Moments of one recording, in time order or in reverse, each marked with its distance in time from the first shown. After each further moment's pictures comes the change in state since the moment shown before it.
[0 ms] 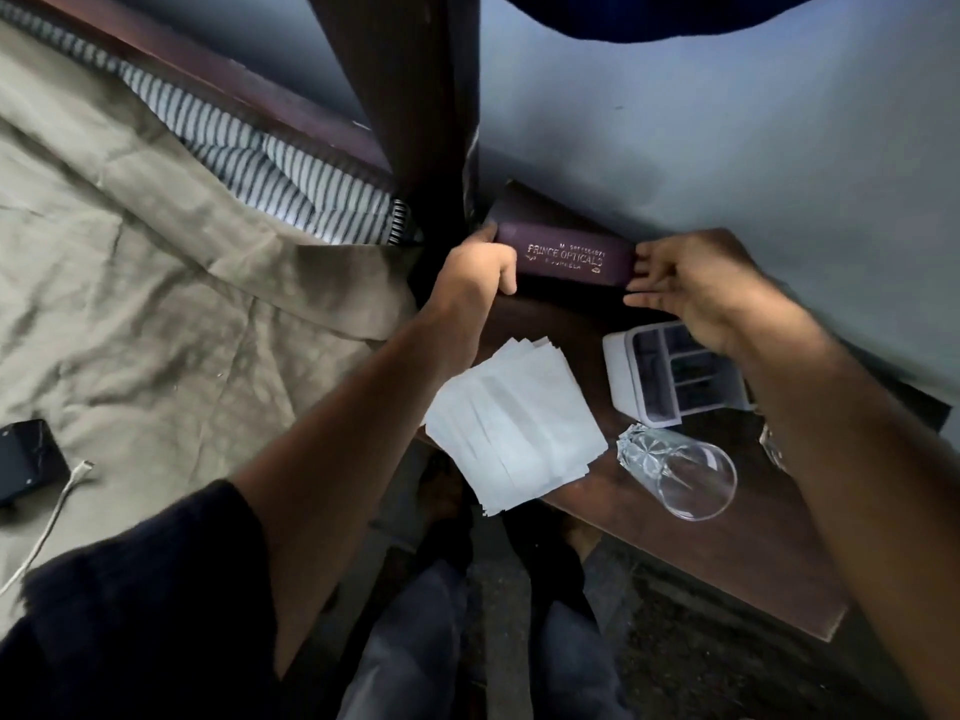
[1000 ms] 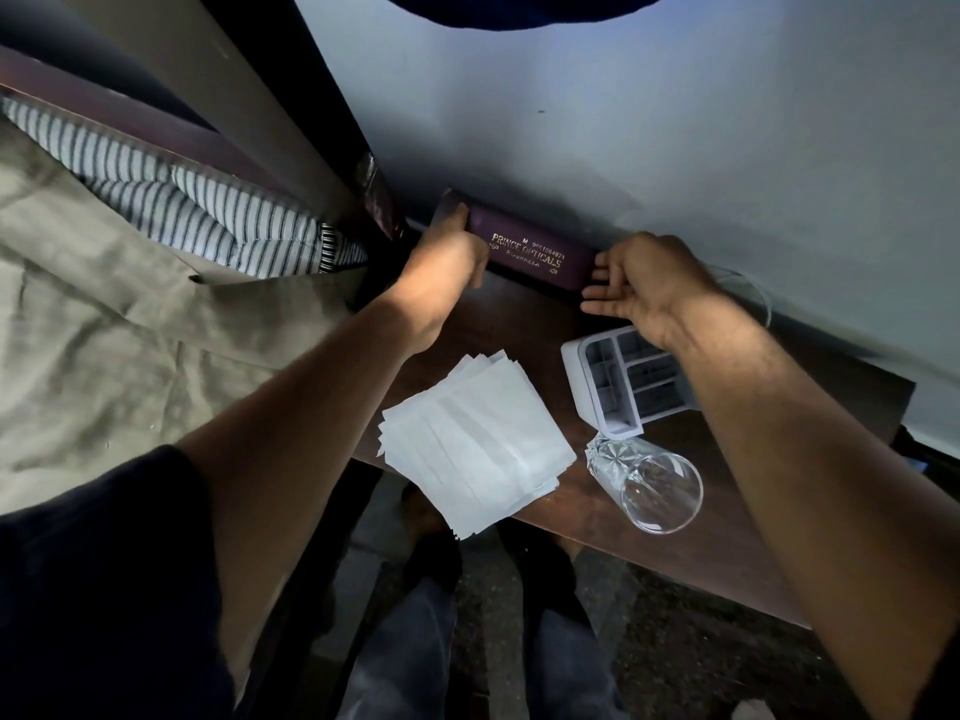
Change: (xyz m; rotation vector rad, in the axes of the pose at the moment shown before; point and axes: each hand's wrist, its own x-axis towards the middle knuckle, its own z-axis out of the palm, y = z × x) left_hand 0.036 0.017 0.025 0.259 -0.050 0.189; right_hand 0.037 0.012 -0.003 0.090 0.056 0.150
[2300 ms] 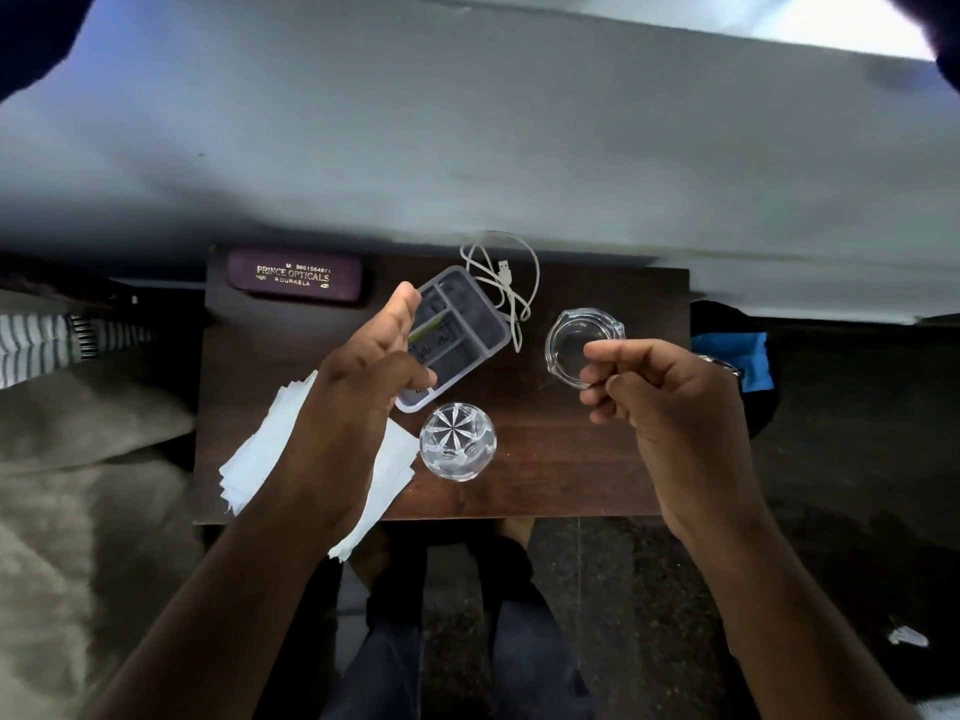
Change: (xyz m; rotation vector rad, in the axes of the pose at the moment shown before) left_hand -0.157 0.017 0.124 -0.185 -0.318 0.148; right_hand -0.173 0.138 -0.179 0.217 0.328 -0.435
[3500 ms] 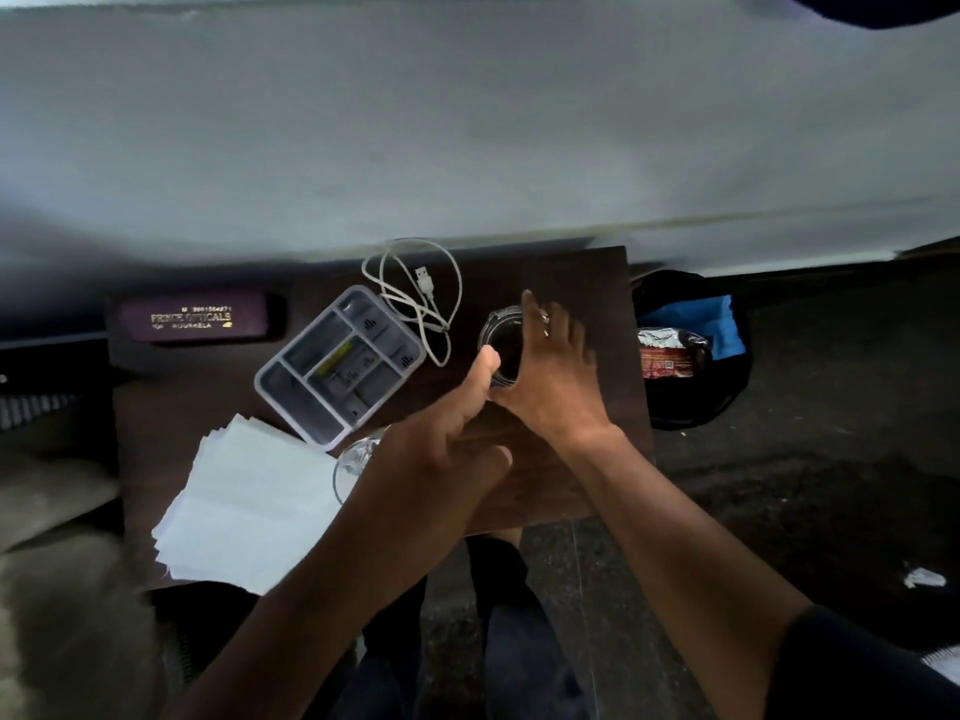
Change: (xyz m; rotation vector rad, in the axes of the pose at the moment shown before) left_hand 0.004 -0.011 0.100 0.471 -0.270 -0.096; right_hand 0.108 0.114 0.011 -0.985 -0.141 -0.067
